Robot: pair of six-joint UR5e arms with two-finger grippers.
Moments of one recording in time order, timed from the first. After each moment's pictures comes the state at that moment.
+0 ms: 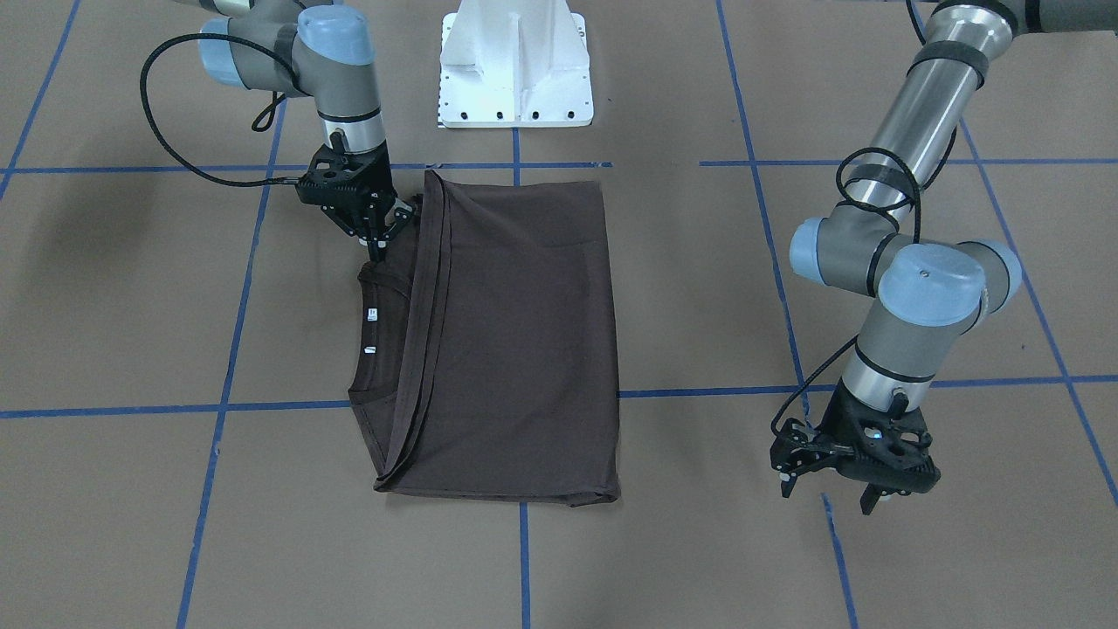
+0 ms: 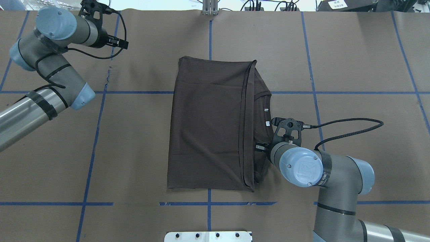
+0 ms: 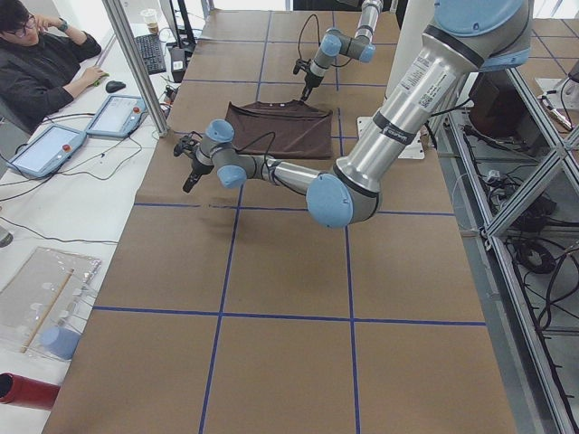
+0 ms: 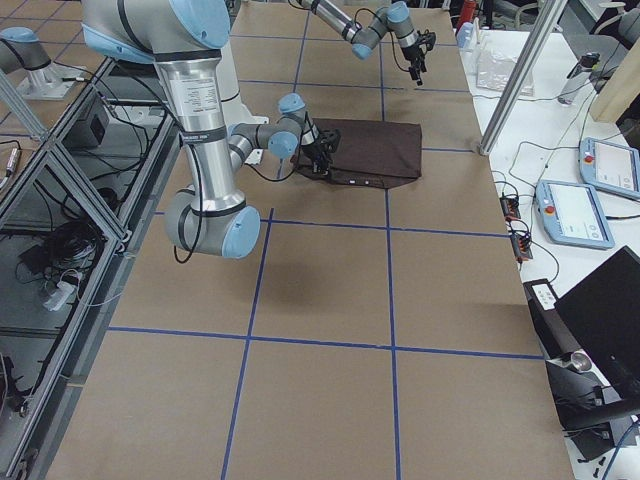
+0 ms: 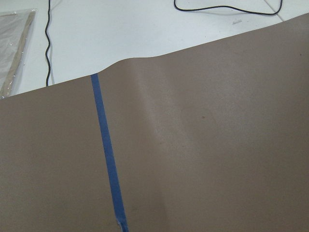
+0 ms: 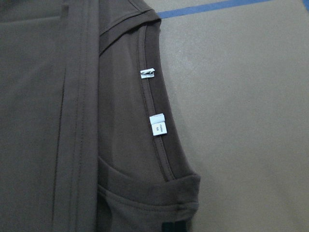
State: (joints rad) left arm -0.93 -2.21 -1.10 -2.38 -1.79 -0.69; right arm 0.31 -1.28 1.89 -1.38 1.39 1.54
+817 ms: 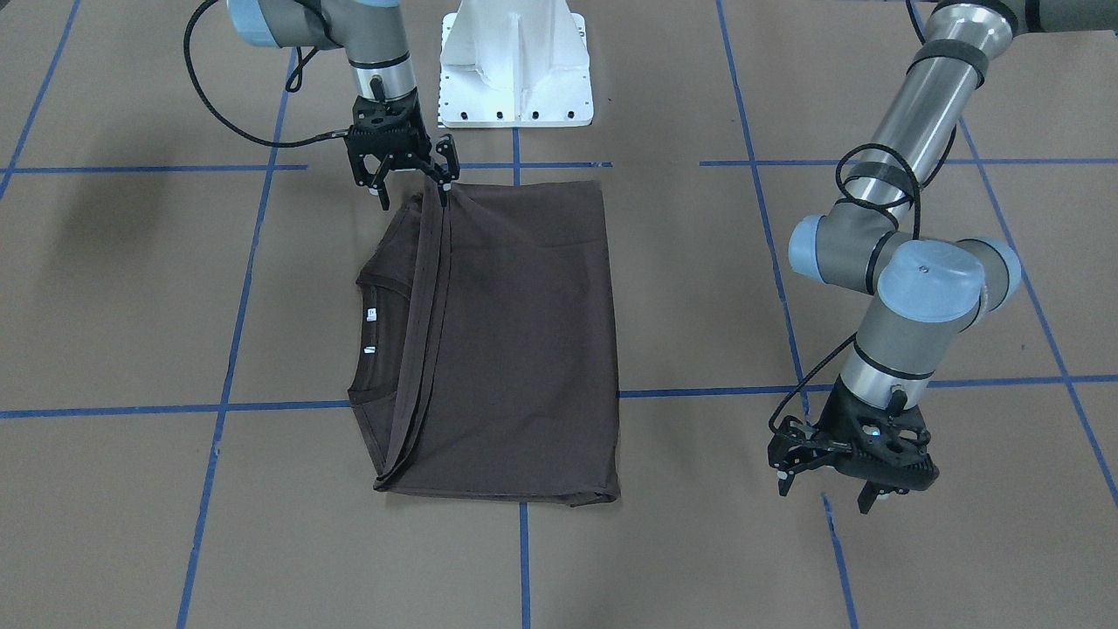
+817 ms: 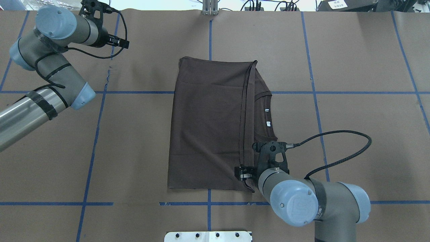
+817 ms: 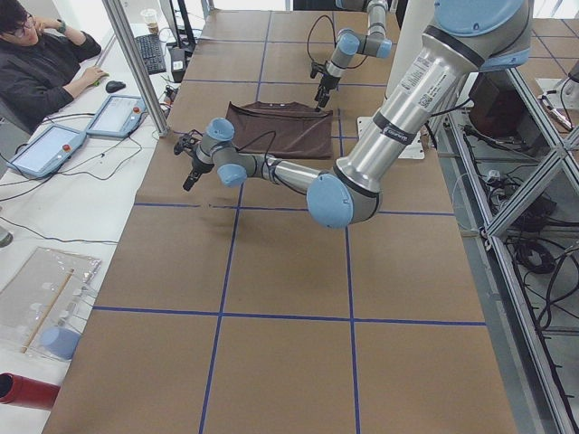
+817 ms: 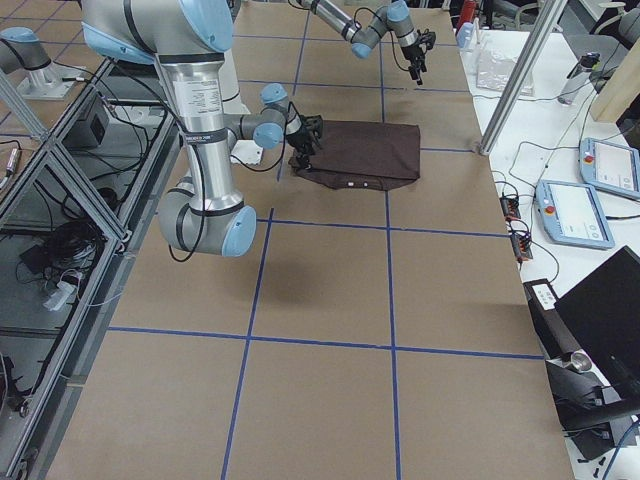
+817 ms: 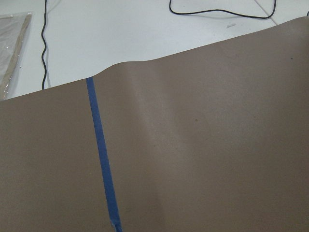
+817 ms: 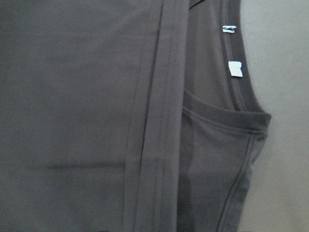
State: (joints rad) left arm -0.93 -2.21 -1.11 -2.38 -1.79 -0.69; right arm 0.14 -1.27 1.99 -1.41 1.29 1.41
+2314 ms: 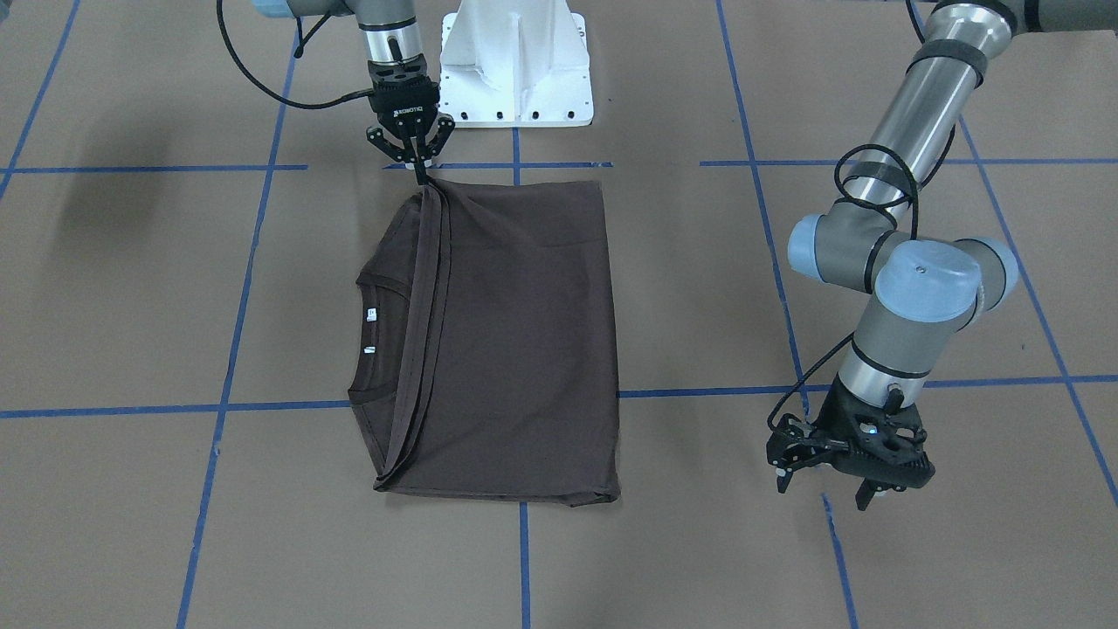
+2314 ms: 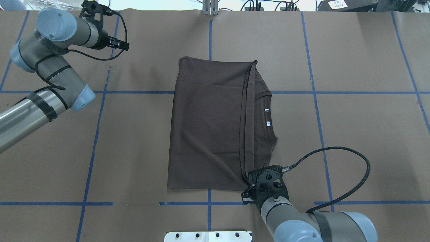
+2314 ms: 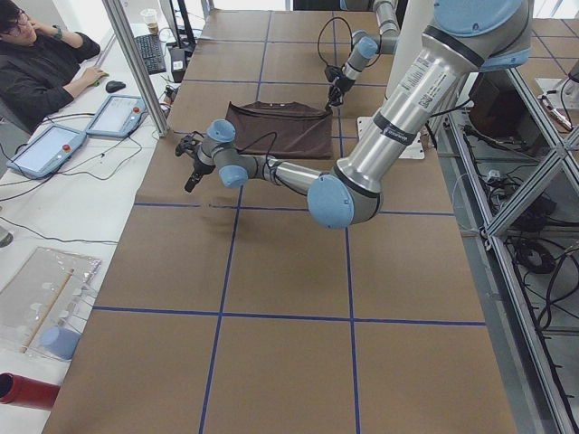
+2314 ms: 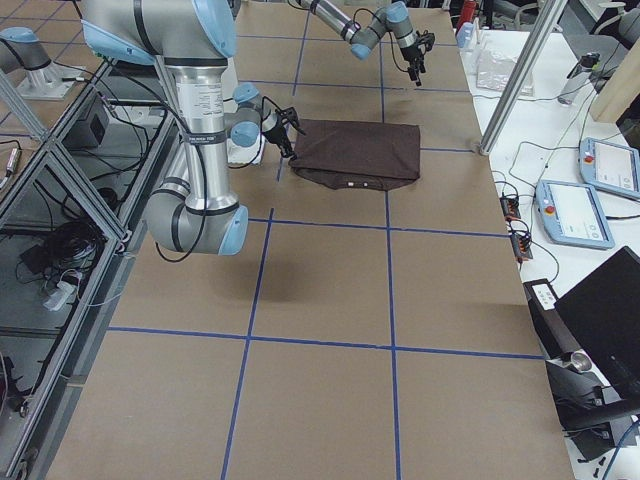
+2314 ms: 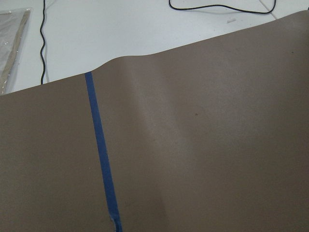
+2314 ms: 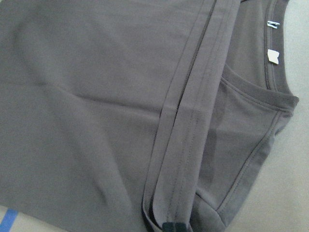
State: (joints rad) left arm -0.93 -2.20 -1.11 -2.38 -1.79 -0.69; right arm 0.03 -1.35 2.04 -1.42 1.13 1.32
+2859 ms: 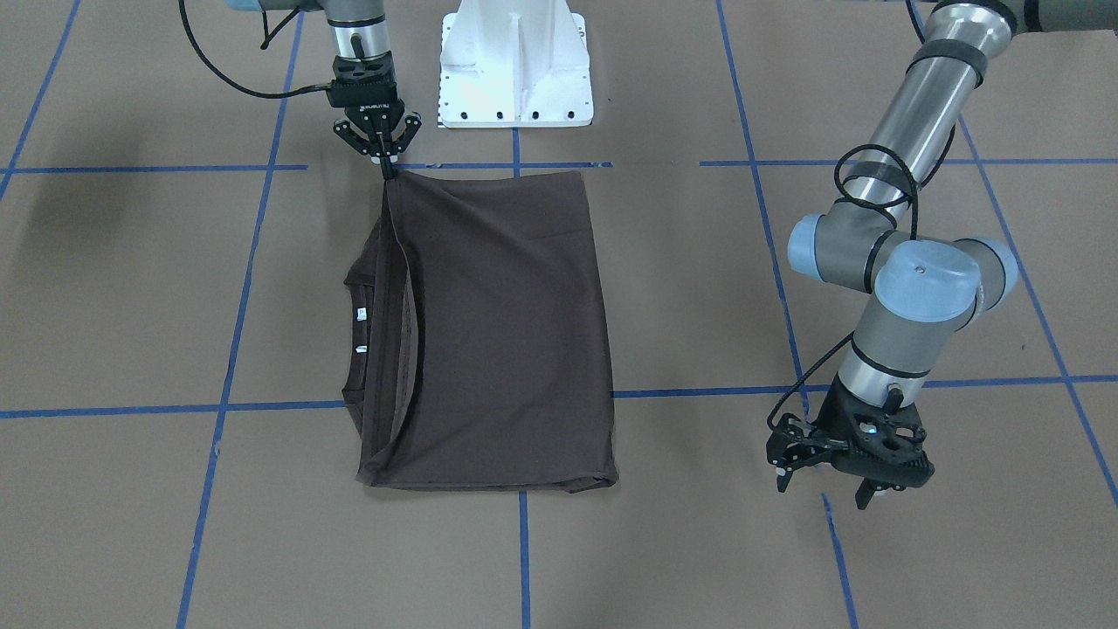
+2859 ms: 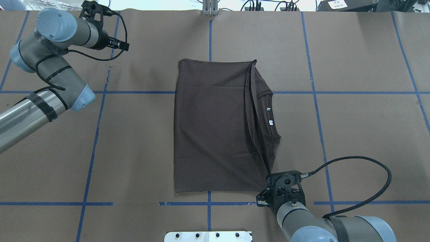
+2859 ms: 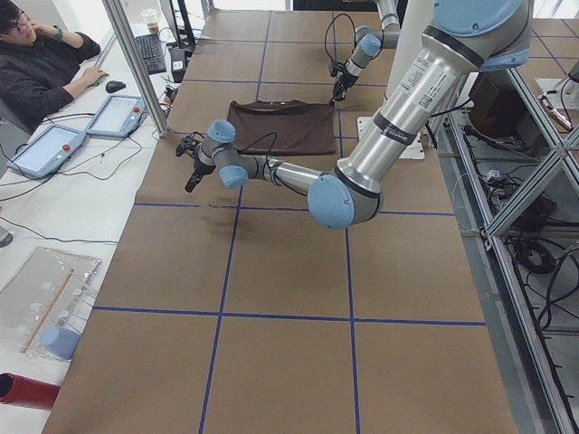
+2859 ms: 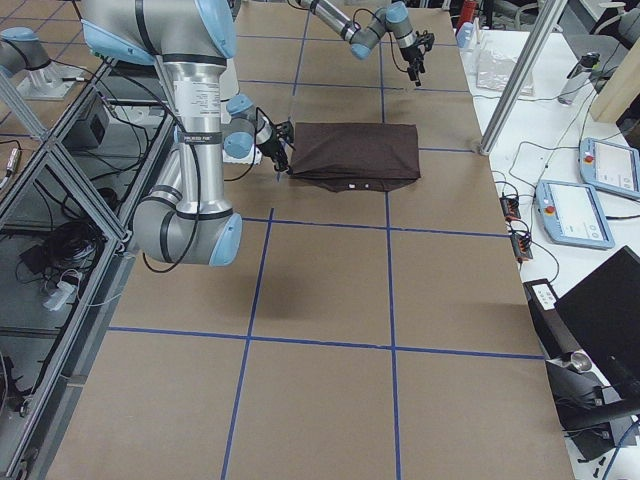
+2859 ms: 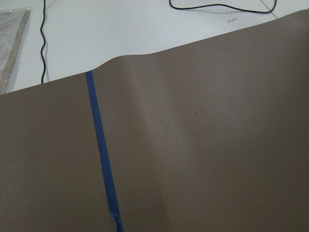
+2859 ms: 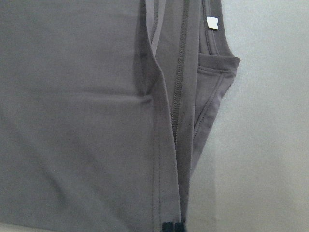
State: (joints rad) left arm -0.93 -2.20 -1.11 -2.38 -1.79 -0.69; right arm -0.02 -1.44 2.08 -1.42 1.11 1.50
